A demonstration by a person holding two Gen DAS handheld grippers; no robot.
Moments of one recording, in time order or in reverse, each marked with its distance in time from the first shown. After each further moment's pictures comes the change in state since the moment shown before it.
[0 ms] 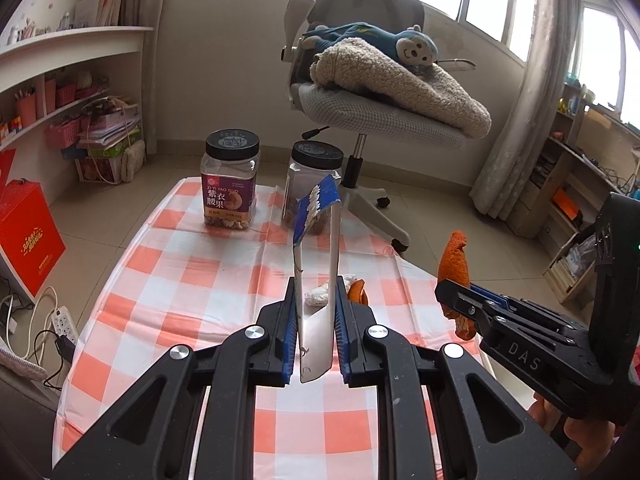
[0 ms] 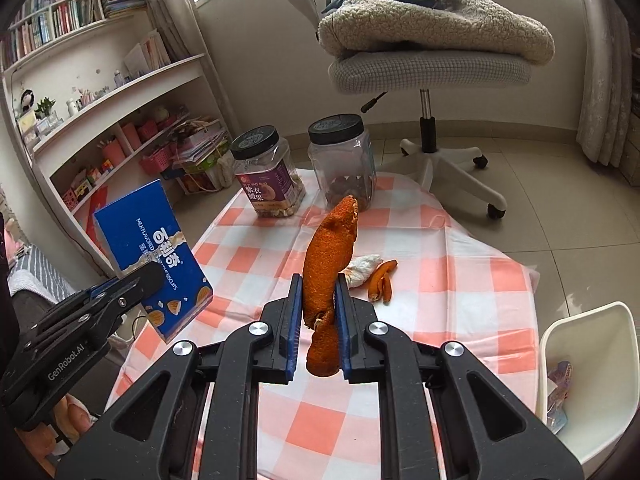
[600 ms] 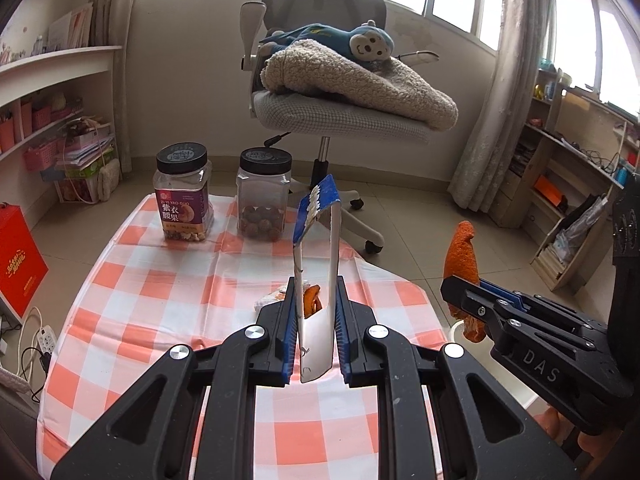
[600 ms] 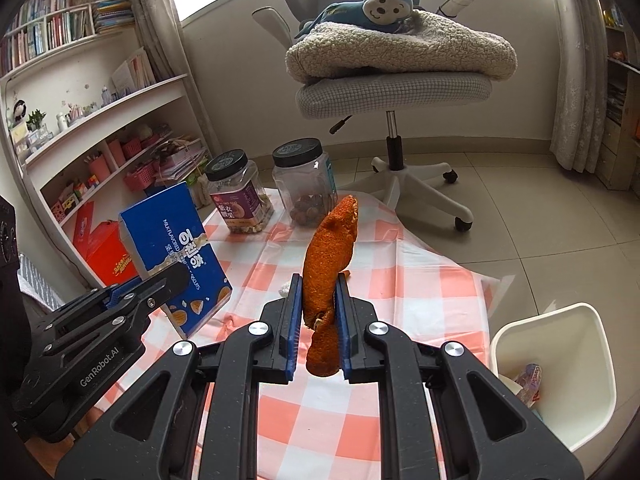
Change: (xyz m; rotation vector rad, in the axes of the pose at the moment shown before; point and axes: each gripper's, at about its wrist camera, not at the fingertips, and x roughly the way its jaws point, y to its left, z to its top) left arm 0.010 -0.059 -0.004 0.067 -0.025 -0.057; right arm -0.041 -0.037 -0.005 0.017 -0.072 -0.076
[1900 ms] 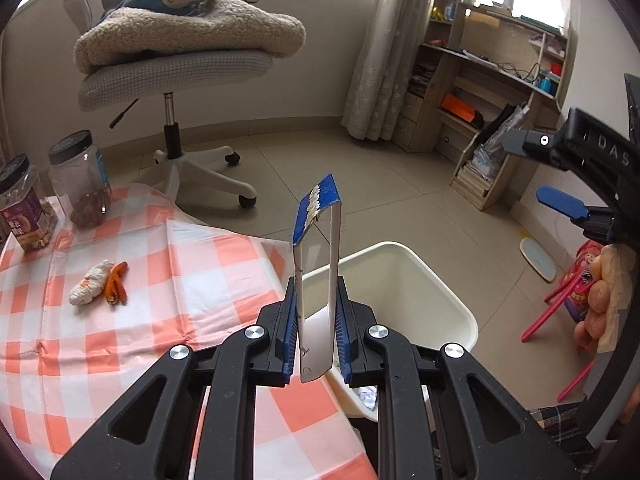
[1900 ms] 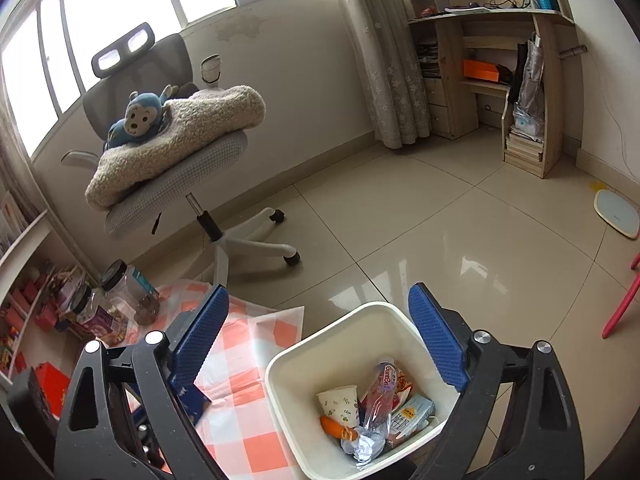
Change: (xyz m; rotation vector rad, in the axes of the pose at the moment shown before) left arm 0.064 -0.210 -0.048 0.228 0.183 -0.287; right arm -0.132 -0.241 -0.017 0.445 -0.191 -0.393
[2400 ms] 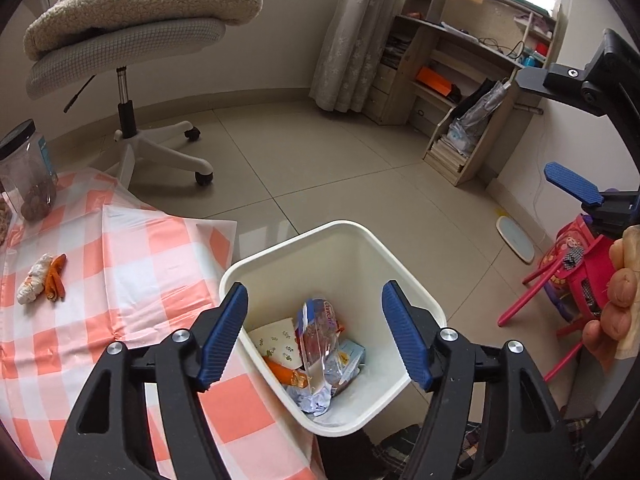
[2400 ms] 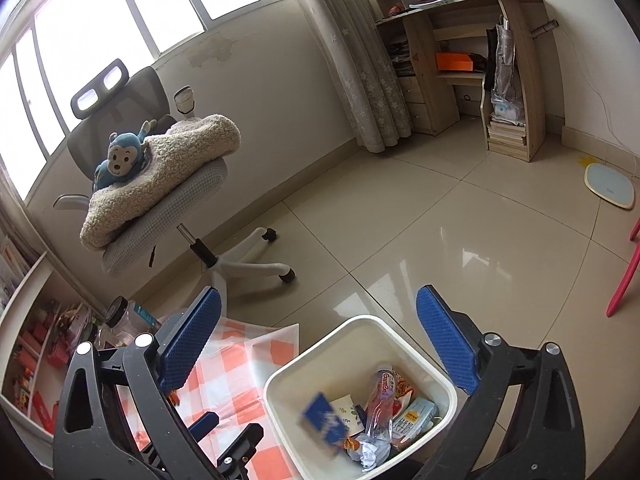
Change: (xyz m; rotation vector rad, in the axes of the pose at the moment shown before) left arm 0.044 -0.035 0.004 0.015 0.098 -0.078; right arm -0.007 -0.031 0.013 0.107 -0.028 -0.007
